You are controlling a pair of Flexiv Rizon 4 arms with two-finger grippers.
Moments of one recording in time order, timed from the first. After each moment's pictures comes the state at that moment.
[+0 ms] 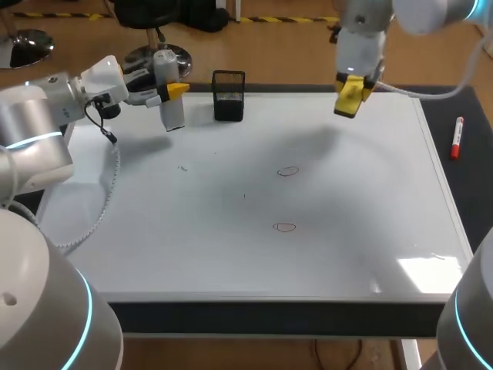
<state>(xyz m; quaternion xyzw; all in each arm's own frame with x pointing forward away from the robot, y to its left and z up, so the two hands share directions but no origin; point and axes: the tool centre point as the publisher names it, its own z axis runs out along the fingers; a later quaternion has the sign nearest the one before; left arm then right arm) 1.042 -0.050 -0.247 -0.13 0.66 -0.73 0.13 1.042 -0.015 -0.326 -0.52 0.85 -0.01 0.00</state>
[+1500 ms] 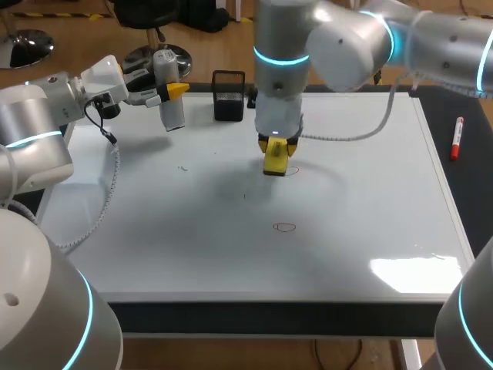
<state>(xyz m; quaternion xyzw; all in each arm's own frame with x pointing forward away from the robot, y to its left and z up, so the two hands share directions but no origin) 1.042 -0.049 -0.247 -0.13 0.66 -0.73 0.13 0.924 0.154 -0.385 -0.63 0.78 0.01 -0.01</state>
